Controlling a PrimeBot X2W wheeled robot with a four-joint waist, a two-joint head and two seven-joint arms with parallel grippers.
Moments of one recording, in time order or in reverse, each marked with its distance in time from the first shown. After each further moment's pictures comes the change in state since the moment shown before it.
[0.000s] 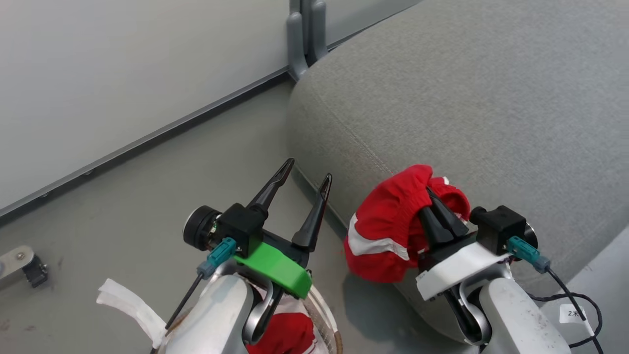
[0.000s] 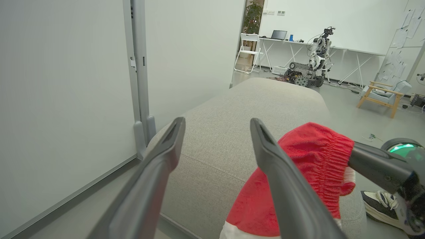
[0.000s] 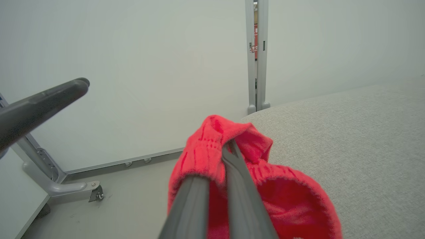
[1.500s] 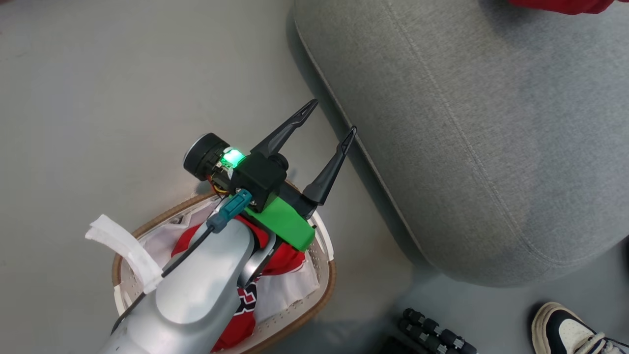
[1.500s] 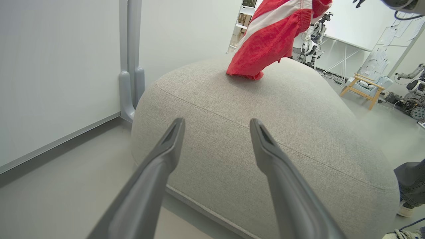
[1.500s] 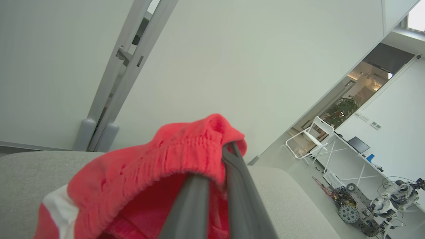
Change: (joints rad) left arm -0.255 0.093 -0.169 -0.007 -0.003 0.000 0.000; right arm -0.726 -0.417 -0.383 0.288 -0.303 0.000 0.000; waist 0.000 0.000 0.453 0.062
